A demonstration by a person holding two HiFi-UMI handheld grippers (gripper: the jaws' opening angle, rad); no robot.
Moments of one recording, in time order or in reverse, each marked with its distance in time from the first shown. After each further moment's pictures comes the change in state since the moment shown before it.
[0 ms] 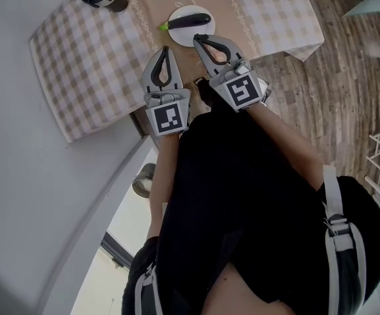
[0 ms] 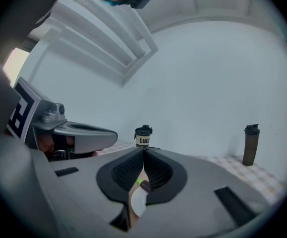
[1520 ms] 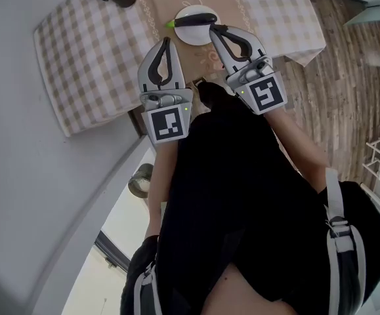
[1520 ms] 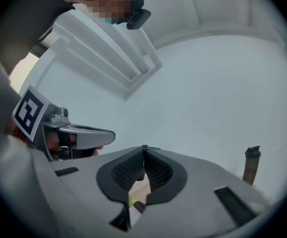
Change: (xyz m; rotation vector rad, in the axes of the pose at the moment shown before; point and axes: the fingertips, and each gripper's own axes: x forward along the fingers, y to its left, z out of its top) left arm -0.012 0.006 0.074 0.023 -0.137 0.003; right arm -0.019 -0.012 0.074 -0.061 -0.153 0.020
